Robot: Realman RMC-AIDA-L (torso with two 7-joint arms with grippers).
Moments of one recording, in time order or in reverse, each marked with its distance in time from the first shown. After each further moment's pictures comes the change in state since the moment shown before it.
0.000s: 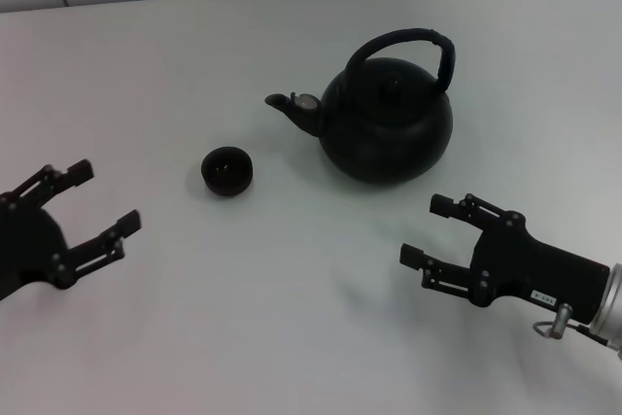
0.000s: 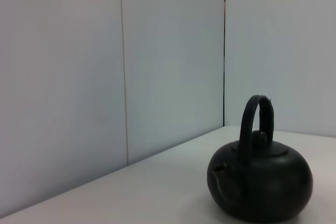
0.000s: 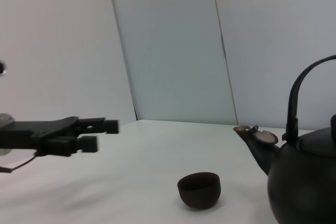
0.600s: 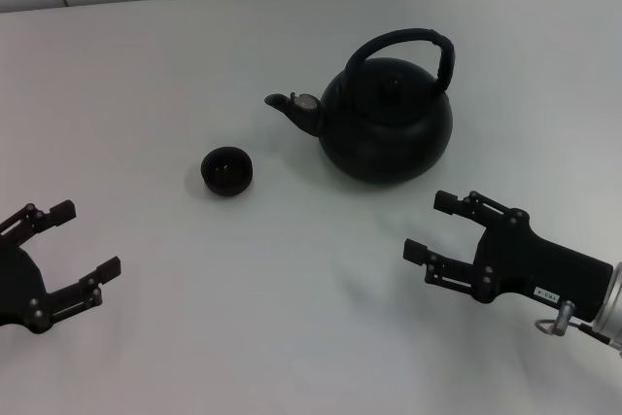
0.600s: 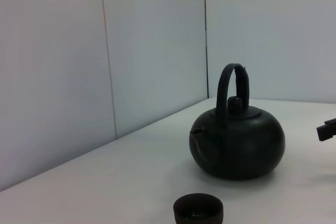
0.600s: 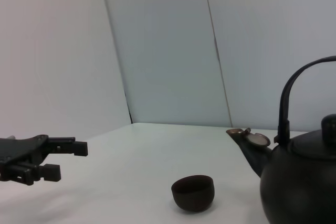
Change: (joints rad) left arm 0.047 0.038 0.003 0.011 0.070 0.033 0.052; right arm -0.003 0.000 0.015 -0.001 0.000 0.000 0.008
